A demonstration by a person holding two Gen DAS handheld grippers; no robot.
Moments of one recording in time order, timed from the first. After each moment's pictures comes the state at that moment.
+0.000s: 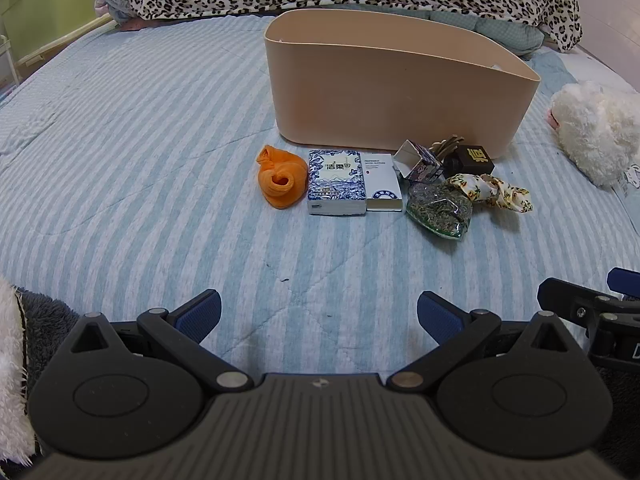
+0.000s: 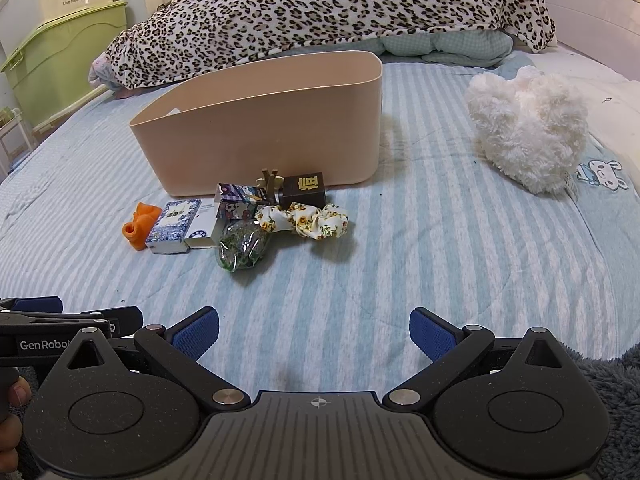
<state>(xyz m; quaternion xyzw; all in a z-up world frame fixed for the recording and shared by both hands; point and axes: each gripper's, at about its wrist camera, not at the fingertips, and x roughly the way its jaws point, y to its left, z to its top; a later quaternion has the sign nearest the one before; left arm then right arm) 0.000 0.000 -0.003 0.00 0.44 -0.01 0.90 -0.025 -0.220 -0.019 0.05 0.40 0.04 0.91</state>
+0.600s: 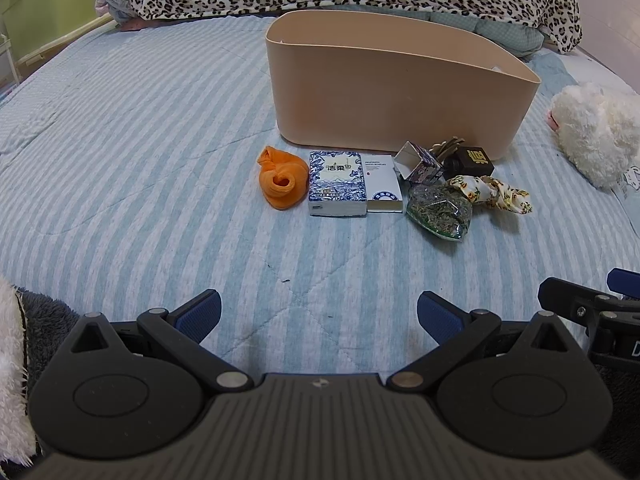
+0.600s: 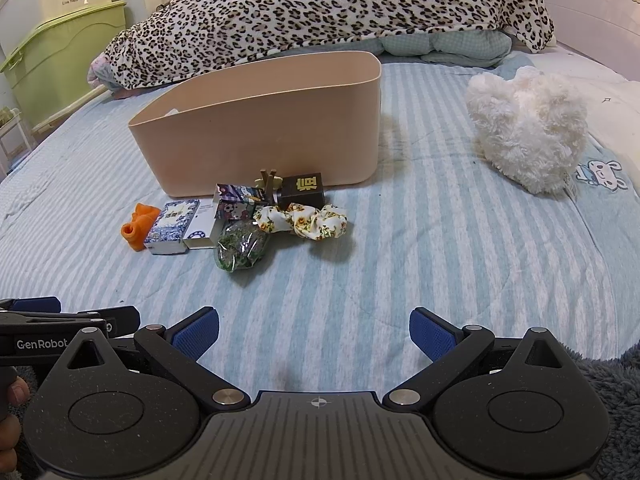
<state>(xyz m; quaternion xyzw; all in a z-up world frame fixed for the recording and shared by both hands) 0.001 0.000 -0.003 0.00 0.44 -0.01 0.90 -0.022 -0.214 -0.026 0.05 0.40 0.04 0.91</state>
